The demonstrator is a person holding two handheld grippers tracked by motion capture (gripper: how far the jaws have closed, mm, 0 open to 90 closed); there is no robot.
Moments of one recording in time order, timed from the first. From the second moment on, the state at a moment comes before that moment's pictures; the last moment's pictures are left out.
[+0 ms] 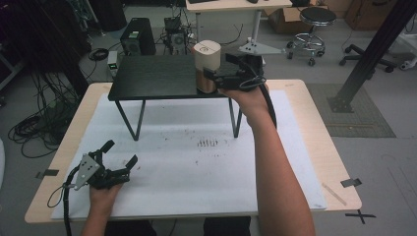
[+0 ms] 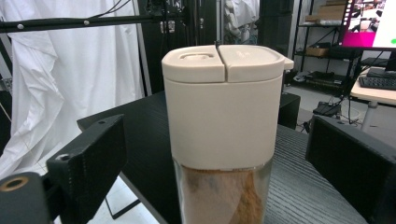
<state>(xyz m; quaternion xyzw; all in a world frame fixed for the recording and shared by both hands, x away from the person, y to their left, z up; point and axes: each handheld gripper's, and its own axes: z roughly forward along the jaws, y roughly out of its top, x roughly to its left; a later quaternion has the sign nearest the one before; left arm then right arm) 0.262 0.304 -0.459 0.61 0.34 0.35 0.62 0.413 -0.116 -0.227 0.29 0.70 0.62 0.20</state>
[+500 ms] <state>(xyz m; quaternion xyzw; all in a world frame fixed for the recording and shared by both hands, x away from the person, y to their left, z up) 0.263 0.304 -0.459 0.61 0.34 0.35 0.62 0.392 -0.129 -0.239 0.26 0.70 0.63 0.20</state>
